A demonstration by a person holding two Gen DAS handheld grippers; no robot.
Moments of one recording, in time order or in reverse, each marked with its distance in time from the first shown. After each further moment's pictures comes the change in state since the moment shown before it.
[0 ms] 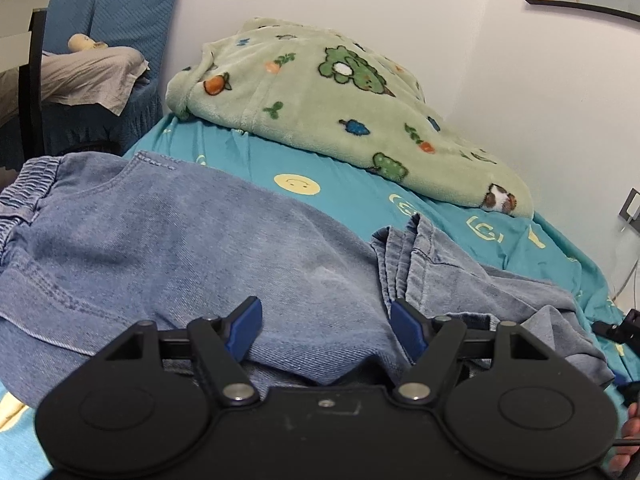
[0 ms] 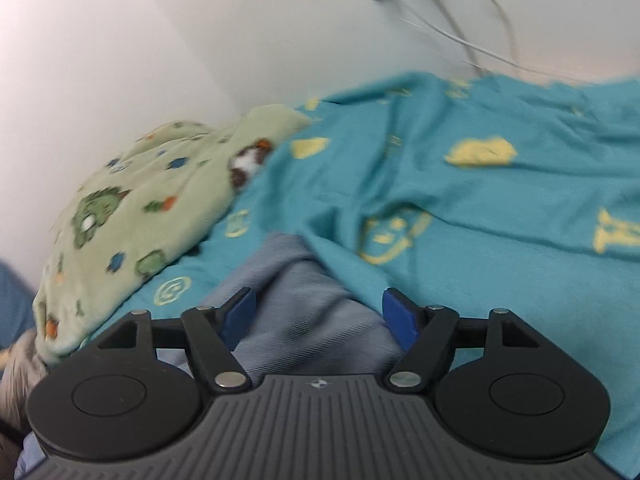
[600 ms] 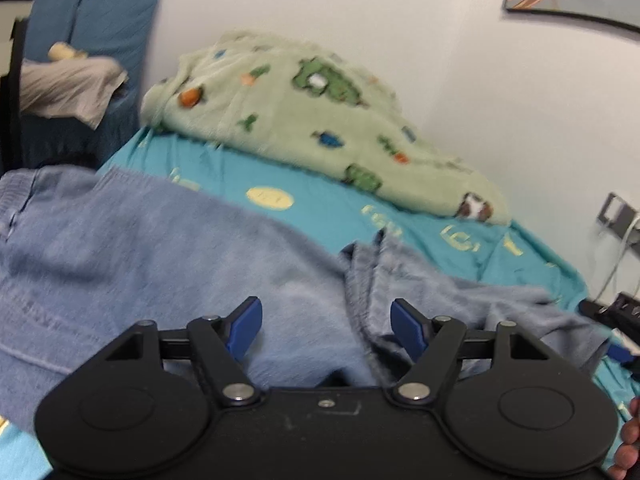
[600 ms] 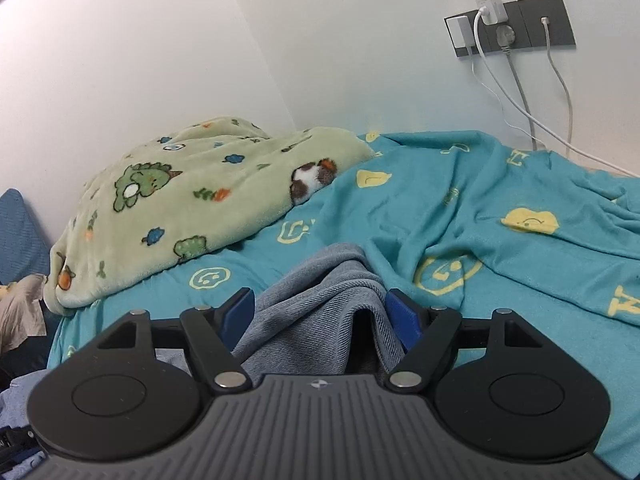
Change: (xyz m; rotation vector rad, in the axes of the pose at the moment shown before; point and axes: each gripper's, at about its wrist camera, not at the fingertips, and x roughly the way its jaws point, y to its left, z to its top) left arm -0.006 -0.016 0.006 0.030 -0.060 -0.100; right arm -0.034 0.059 -0.015 -0.286 -0.084 0.042
